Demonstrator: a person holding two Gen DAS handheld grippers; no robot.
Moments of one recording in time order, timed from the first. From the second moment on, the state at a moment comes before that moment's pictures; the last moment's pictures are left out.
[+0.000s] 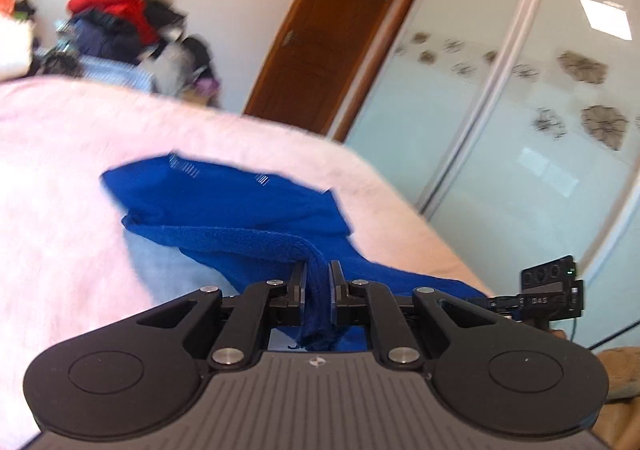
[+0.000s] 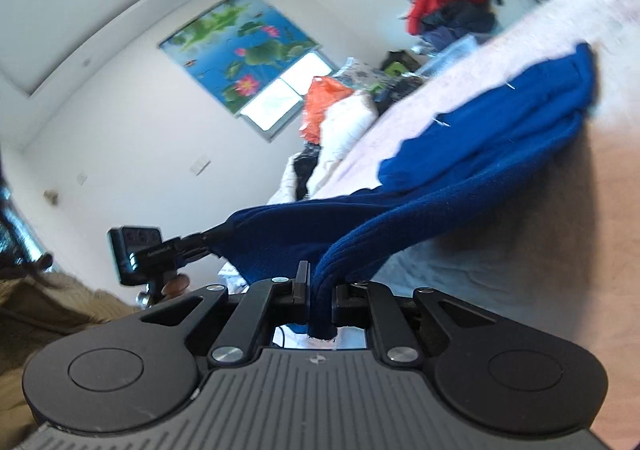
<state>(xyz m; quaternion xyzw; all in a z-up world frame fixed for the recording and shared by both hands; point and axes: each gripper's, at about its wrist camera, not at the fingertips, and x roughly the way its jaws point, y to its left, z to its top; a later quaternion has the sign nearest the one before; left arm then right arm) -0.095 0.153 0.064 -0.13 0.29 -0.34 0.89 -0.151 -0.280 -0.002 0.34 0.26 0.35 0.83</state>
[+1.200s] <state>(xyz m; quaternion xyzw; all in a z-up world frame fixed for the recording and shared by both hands) -0.056 0.126 -0.049 -0.24 0.52 -0.30 0.76 -0.090 -0.272 -0.046 0.38 0.30 0.31 0.82</state>
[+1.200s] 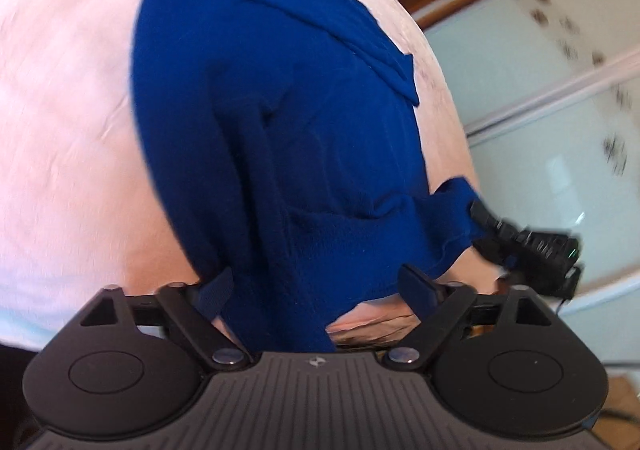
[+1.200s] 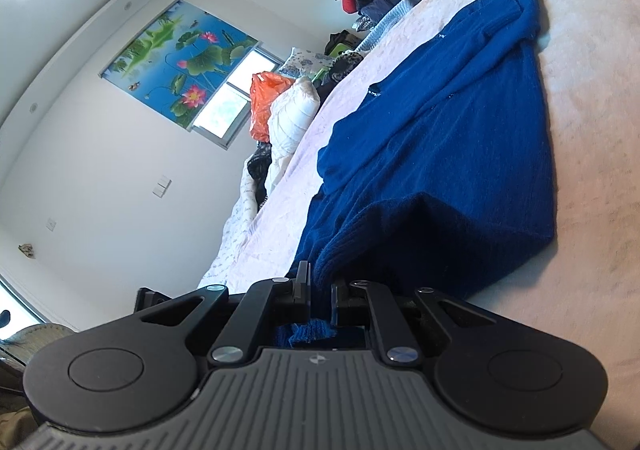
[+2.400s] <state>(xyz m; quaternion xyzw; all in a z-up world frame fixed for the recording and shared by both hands) -0.026 0.134 -0.034 -0.27 0.51 -0.28 0.76 -0.017 -0.295 -0.038 0.41 0.25 0.26 0.84</state>
